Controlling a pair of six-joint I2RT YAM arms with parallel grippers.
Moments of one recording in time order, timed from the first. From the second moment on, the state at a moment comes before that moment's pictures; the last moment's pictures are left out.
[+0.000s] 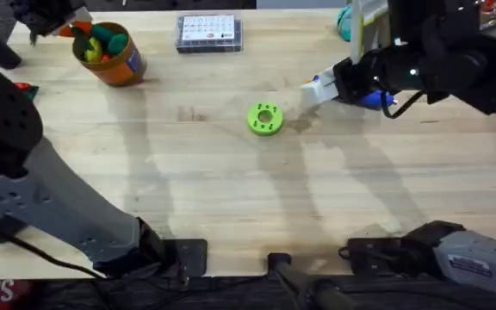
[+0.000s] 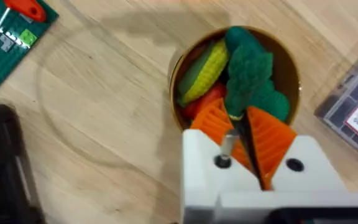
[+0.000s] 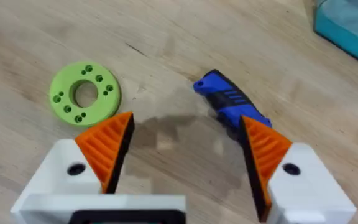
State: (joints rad) left arm 0.34 1.93 1.80 -0.91 -0.08 -0.35; right arm 0.37 1.28 0.97 -0.56 0.02 -0.13
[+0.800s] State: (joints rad) left arm 0.30 1.69 1.80 -1.22 0.15 -0.11; right arm 0.37 1.27 0.97 -0.64 0.02 -0.12
